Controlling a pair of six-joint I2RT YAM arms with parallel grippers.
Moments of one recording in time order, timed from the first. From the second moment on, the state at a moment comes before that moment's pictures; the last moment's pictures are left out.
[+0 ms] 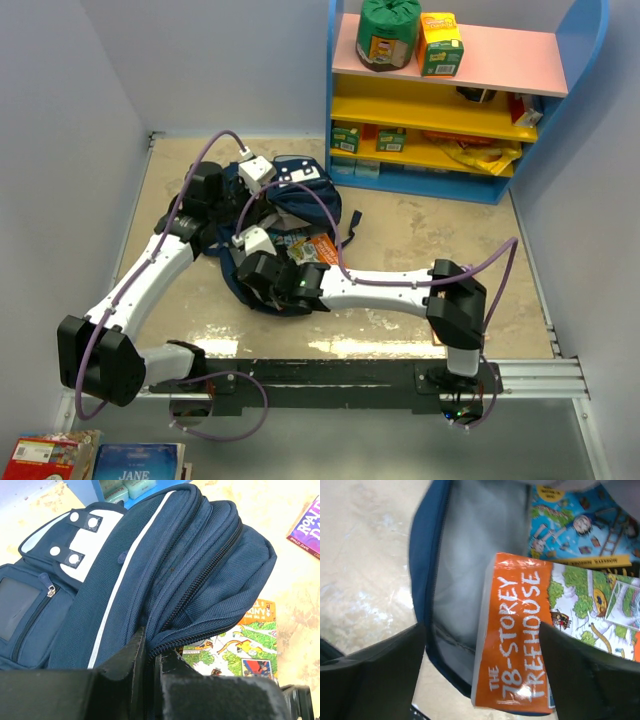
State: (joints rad) left arm -0.30 1.24 1.02 -0.25 0.49 0.21; right arm 1.28 1.87 1.45 -0.36 0.50 0.45
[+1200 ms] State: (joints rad) left arm -0.30 1.25 1.04 -0.29 0.51 0.22; right arm 1.22 1.46 0.81 -0.02 0.21 0.55
